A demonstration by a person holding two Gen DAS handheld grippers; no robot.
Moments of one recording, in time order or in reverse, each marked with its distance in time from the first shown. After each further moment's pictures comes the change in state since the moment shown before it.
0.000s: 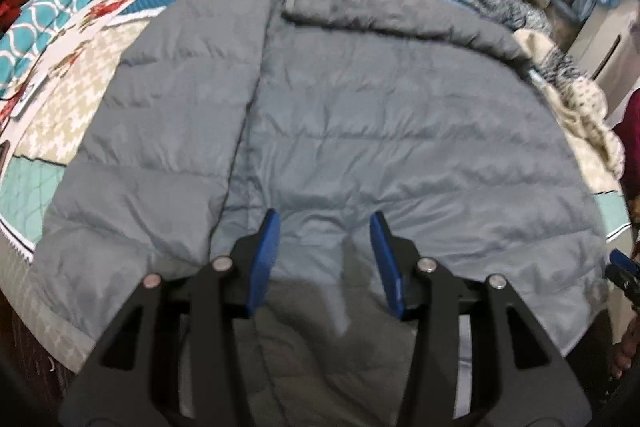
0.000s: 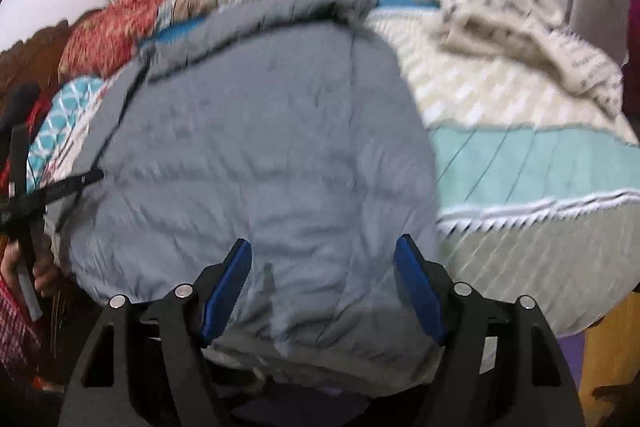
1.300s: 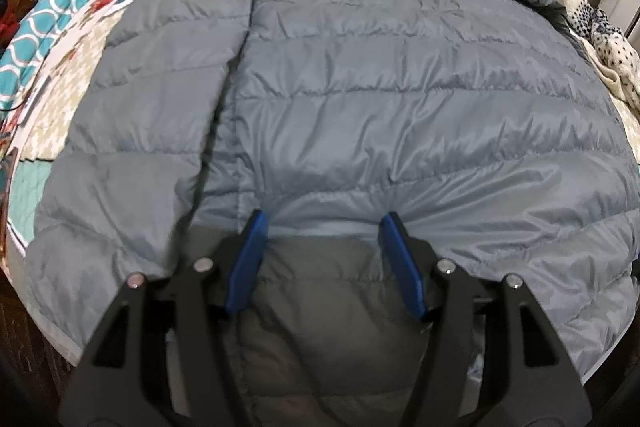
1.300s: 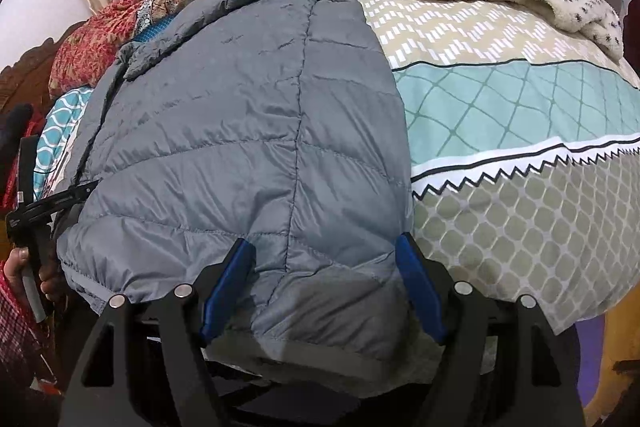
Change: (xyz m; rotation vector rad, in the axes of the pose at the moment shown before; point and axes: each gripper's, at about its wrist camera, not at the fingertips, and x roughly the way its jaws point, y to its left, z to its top) left arm 0.044 -0.014 -0.006 0.055 0.144 0.142; right arm 0.029 -0.042 -0.025 0.095 0.083 0.051
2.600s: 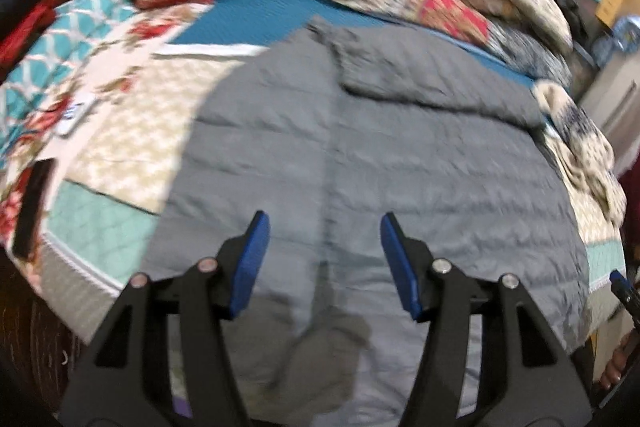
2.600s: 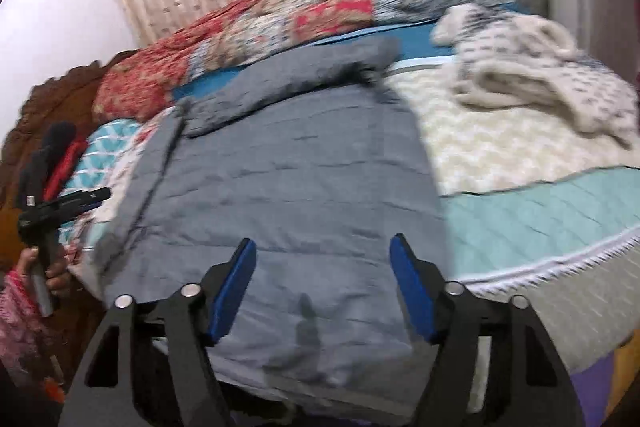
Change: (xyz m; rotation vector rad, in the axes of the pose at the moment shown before) left arm -0.103 0.084 0.027 -0.177 -0.220 -0.048; right arm -0.056 0.054 0.047 -0.081 -0.178 0.142
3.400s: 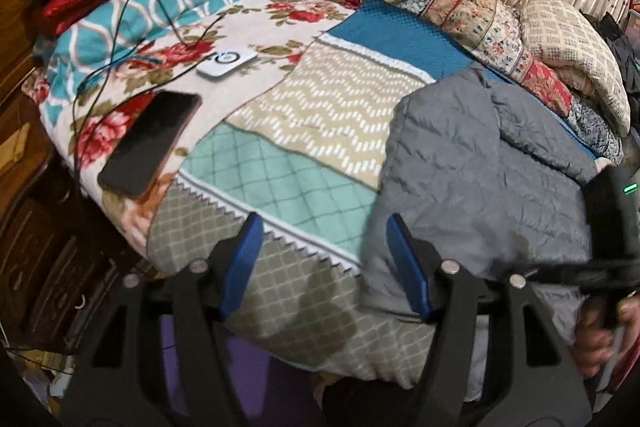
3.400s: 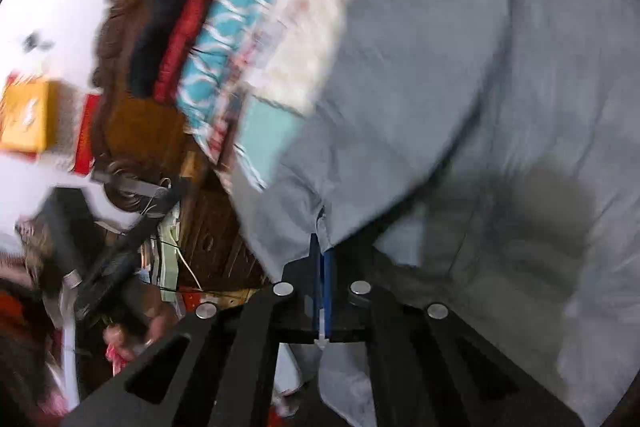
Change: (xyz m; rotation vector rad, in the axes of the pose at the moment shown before) left arm -0.055 0.165 -0.044 -0.245 -0.062 0.141; right arm 0.241 0.314 0.034 -0.158 0.635 0.632
